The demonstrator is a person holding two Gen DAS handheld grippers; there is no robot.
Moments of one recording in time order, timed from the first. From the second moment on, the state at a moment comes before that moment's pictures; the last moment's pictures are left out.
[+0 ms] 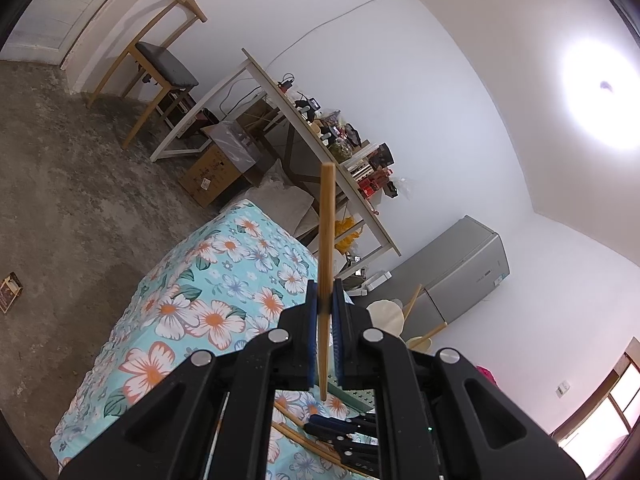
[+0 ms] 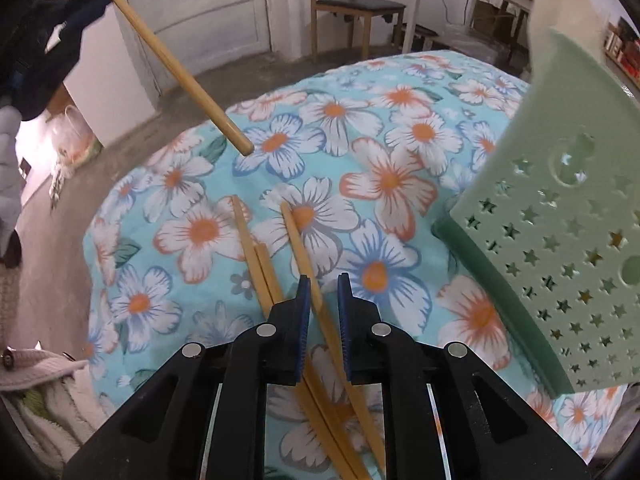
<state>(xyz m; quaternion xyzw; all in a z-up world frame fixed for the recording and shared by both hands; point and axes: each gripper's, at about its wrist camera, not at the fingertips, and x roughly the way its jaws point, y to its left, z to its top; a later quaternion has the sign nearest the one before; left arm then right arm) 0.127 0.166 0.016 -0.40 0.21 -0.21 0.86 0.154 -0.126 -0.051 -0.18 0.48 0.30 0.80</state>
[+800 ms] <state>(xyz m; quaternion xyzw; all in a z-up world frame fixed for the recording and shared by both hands) 0.125 0.143 0.068 -0.36 0.17 -0.25 0.88 0.134 -0.146 -0.004 -0.17 0.41 0.27 0.85</state>
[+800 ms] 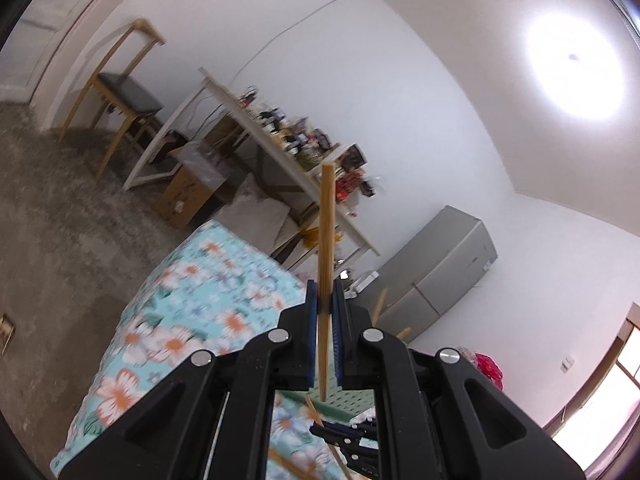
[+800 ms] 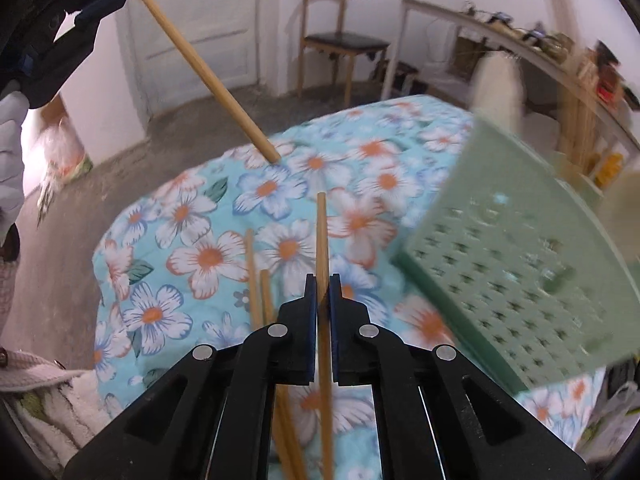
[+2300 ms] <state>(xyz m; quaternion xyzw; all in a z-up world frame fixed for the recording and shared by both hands) 0.221 -0.100 0.114 -0.12 0.17 -0.32 0.92 0.081 -0.348 0.089 0.15 0.24 0.20 0.94</state>
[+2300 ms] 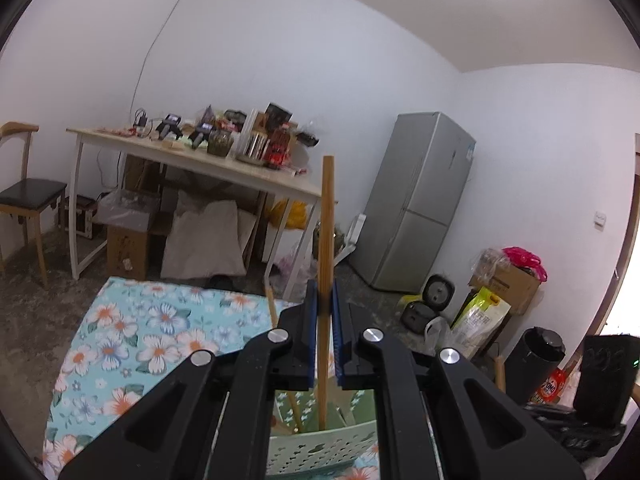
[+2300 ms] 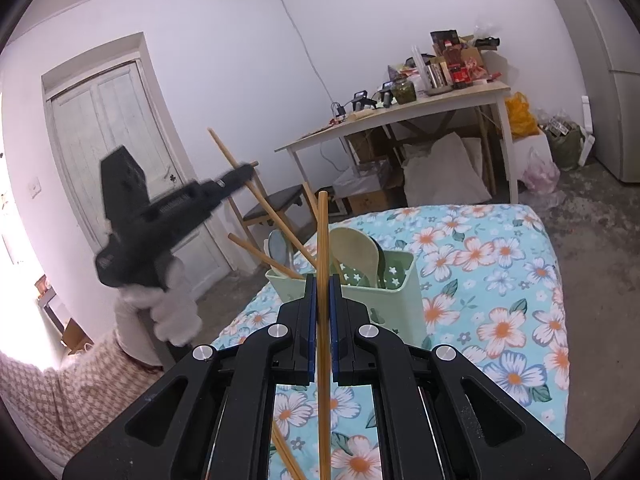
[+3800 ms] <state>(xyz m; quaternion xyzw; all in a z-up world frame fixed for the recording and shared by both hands) 0.135 0.075 0.034 -0.22 0.24 -0.20 0.92 0.240 -0.221 0.131 -0.12 0.17 0.24 0.95</state>
